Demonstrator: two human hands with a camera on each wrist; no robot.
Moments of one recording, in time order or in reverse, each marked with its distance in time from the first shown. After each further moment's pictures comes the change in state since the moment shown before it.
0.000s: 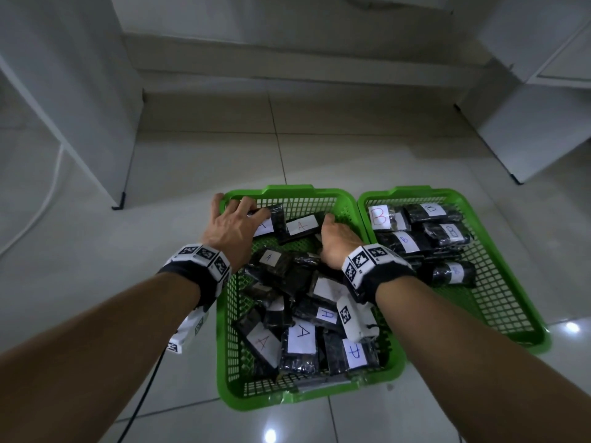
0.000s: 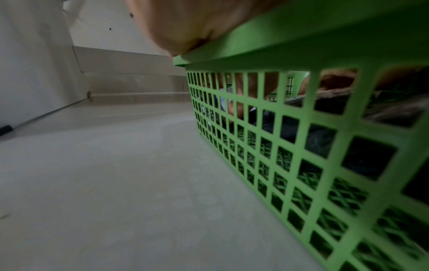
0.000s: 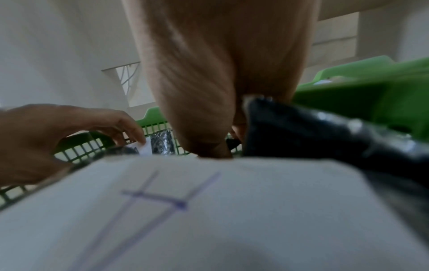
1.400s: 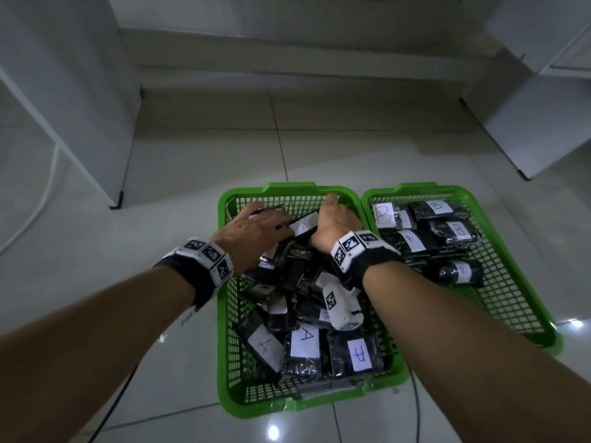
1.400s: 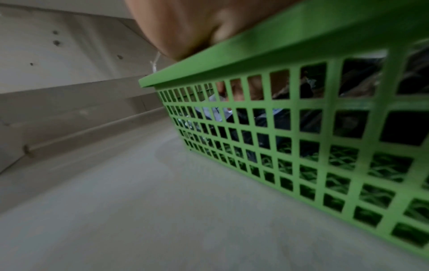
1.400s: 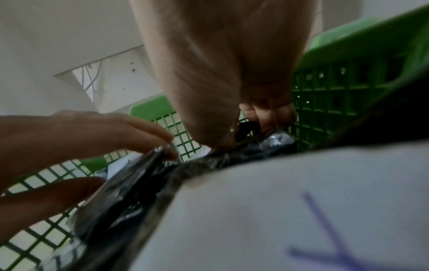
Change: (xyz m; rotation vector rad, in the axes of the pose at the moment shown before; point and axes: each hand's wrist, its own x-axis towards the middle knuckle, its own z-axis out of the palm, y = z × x) left_hand 0.005 0.011 -0.013 0.099 -0.119 0.415; right_hand 0.012 -0.019 -0.012 0.024 0.169 0.040
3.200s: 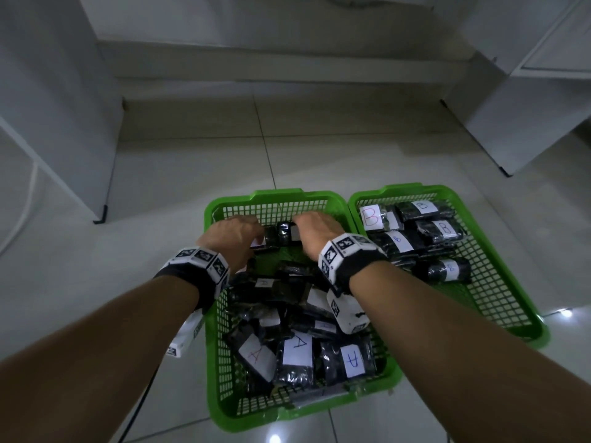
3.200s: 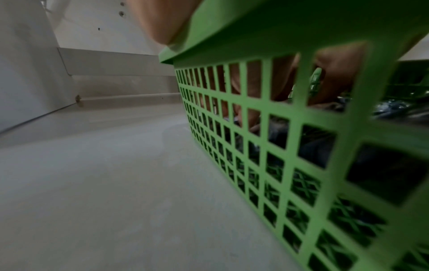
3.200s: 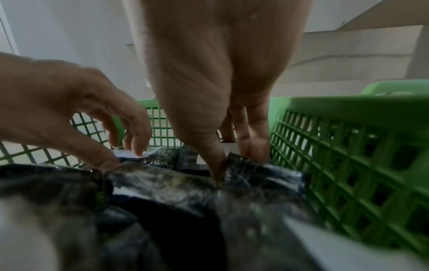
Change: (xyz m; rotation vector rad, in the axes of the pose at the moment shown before) left_hand 0.013 -0.014 0.014 -0.305 0.009 -0.252; right_hand 0.002 0.005 0.002 -0.173 -0.067 -0.314
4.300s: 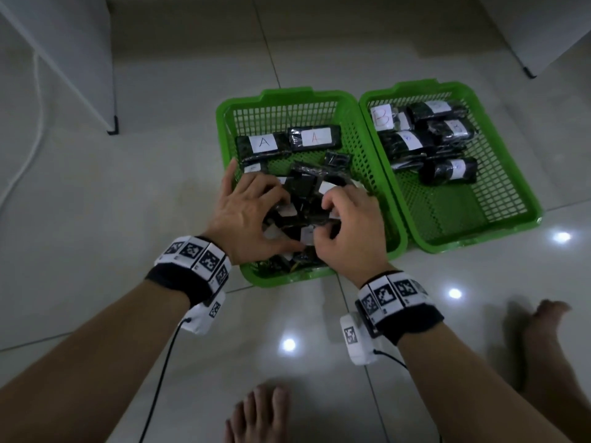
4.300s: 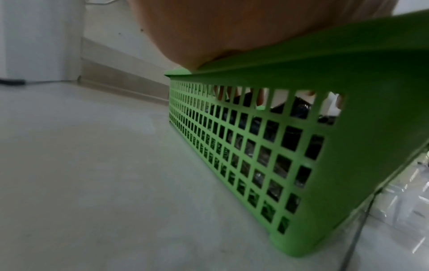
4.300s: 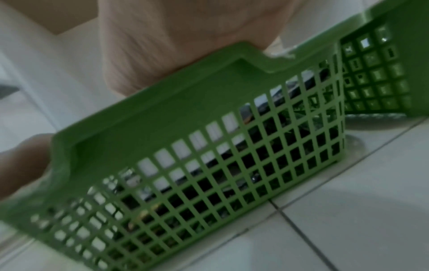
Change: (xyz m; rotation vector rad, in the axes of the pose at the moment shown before) left_hand -0.138 0.050 0.036 -0.125 0.241 0.163; right_hand -0.181 -0.031 0.091 0.376 0.687 -0.030
